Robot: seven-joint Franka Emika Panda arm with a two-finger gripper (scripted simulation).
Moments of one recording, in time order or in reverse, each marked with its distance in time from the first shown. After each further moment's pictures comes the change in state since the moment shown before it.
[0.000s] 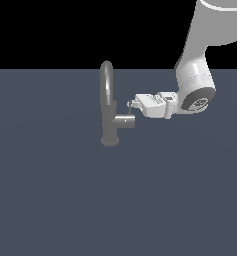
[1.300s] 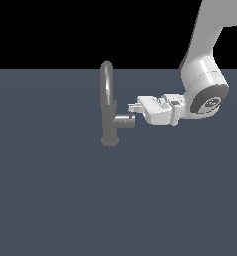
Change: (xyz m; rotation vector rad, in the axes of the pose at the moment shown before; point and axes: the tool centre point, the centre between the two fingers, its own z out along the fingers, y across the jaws) arm 0.000 0.053 0.001 0.006 0.006 -0.019
